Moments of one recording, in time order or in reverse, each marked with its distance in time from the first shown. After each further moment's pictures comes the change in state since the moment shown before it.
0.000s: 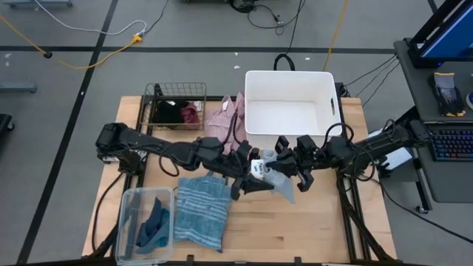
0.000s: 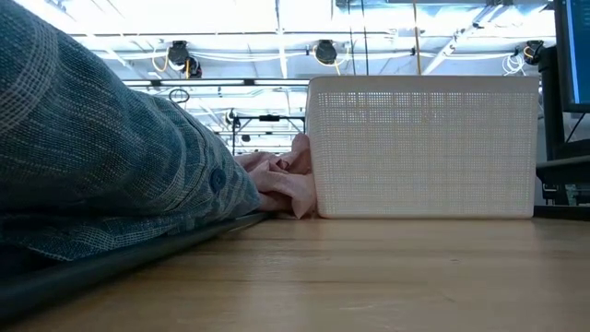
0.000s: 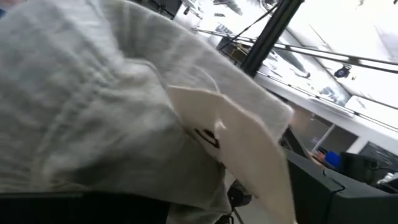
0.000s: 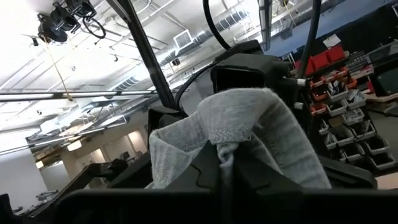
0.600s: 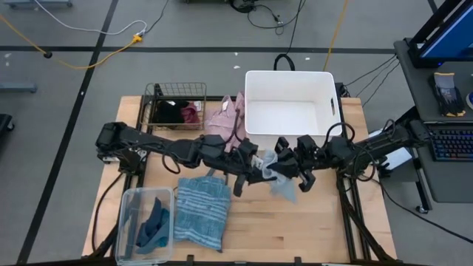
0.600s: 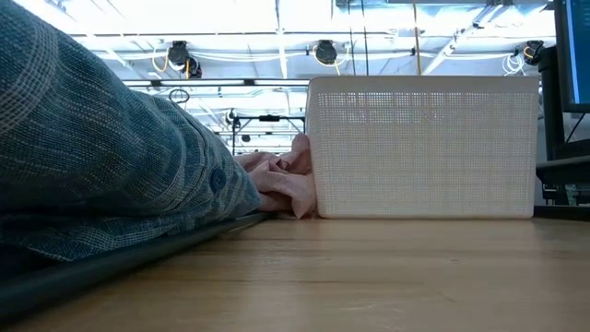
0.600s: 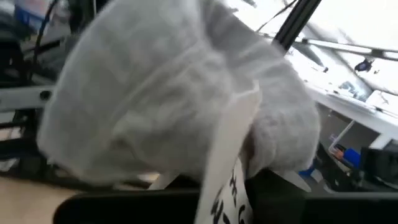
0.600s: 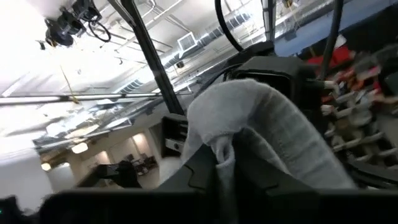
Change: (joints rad) left arm 0.022 -0.001 -0.001 -0.058 -0.014 0.023; right arm 0.000 0.001 -0.001 0.021 -0.011 0.016
